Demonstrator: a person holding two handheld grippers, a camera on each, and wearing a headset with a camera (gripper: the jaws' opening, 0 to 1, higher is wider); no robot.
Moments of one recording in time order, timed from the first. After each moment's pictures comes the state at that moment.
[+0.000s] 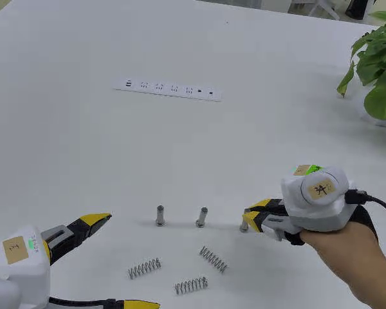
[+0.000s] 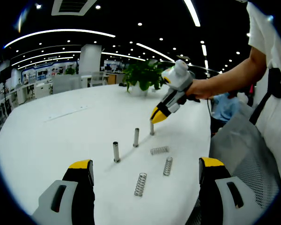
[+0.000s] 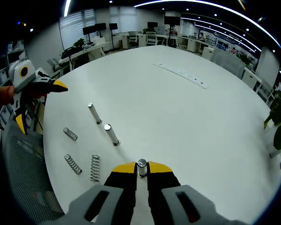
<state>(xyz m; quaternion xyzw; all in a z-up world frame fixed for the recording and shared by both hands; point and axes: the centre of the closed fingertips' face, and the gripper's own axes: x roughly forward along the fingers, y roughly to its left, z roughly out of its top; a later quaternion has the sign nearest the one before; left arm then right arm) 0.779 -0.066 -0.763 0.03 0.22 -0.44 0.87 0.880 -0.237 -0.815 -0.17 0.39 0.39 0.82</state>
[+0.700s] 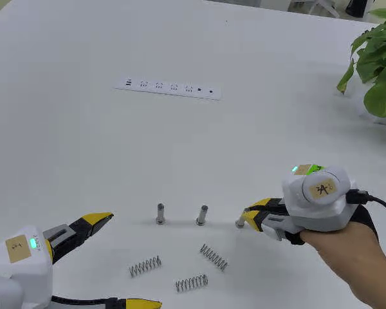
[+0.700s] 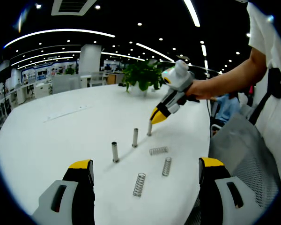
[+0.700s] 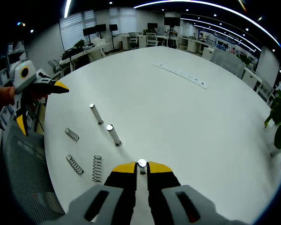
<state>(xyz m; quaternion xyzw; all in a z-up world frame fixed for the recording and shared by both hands) 0.777 -0.068 -0.763 0.03 0.22 -0.44 0.87 0.876 -0.234 -0.813 -0.17 0.38 0.39 0.82</state>
